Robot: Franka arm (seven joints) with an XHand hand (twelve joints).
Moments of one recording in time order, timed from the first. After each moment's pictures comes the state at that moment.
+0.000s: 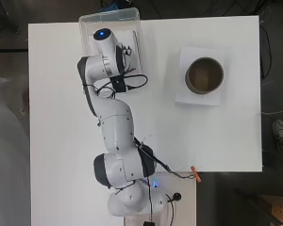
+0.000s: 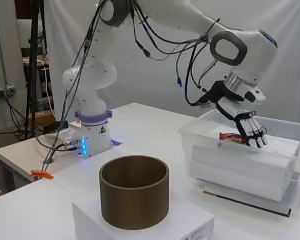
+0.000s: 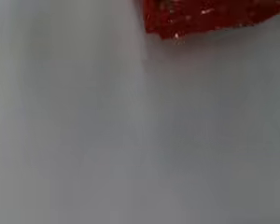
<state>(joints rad) 0.12 0.39 0.06 -1.67 -0.11 1.61 -0.59</state>
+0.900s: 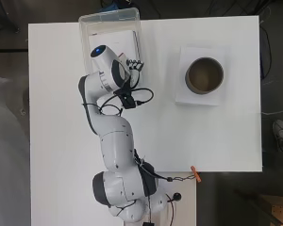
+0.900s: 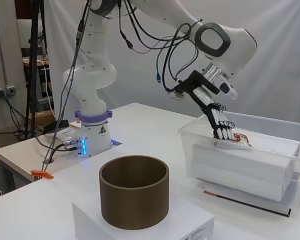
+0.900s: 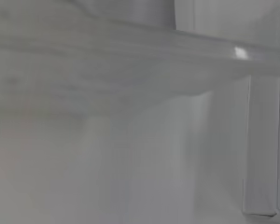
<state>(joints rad) 0.14 0.21 0.06 -1.89 -0.34 1.52 -0.53</state>
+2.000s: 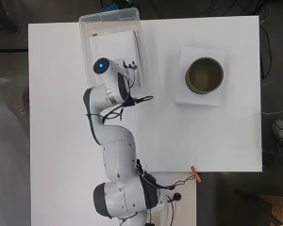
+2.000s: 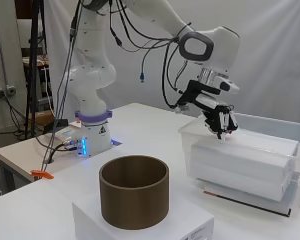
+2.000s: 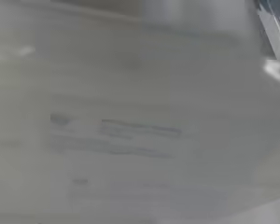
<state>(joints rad) 0.14 0.09 0.04 -2.11 -0.28 1.97 -0.58</state>
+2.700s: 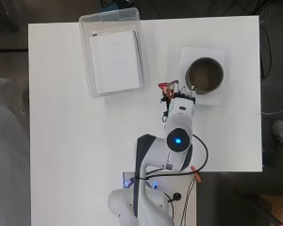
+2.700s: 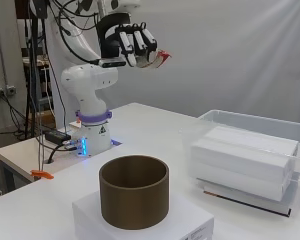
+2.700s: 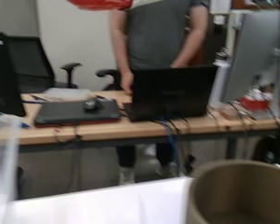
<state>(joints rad) -0.01 -0.70 -0.31 -2.43 -0.24 2.12 -0.80</state>
